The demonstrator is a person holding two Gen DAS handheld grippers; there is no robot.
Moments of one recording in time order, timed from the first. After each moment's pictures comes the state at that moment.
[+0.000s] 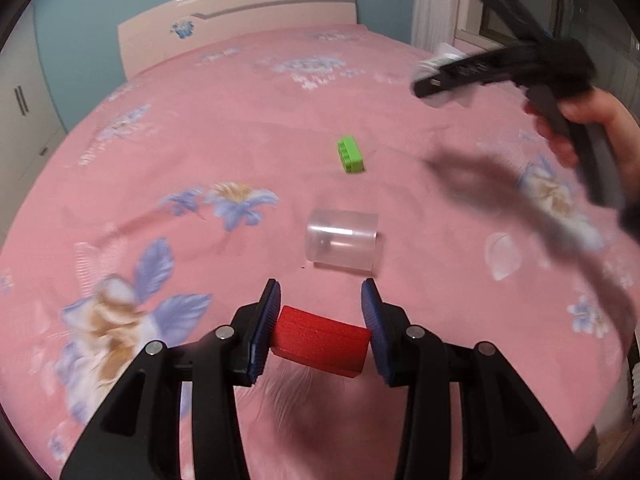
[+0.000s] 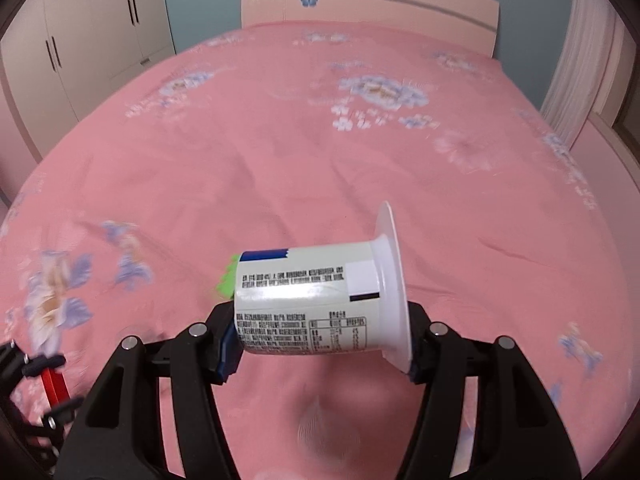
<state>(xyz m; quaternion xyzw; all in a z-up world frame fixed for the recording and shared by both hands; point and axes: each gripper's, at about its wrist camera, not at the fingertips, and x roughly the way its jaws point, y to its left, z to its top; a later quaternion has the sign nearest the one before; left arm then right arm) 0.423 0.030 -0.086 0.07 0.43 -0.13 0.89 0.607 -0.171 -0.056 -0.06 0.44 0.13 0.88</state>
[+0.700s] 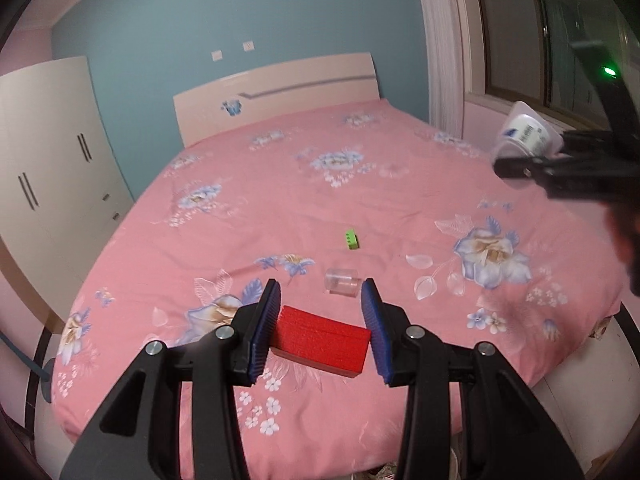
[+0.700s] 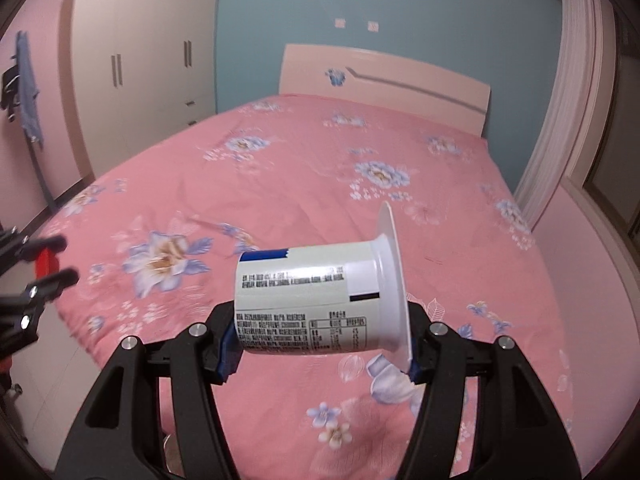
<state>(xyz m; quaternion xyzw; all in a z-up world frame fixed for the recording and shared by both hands) 0.228 0.018 0.117 0.10 0.31 -0.05 0.94 0.318 -0.194 0.138 -0.10 0.32 0.16 0.93</state>
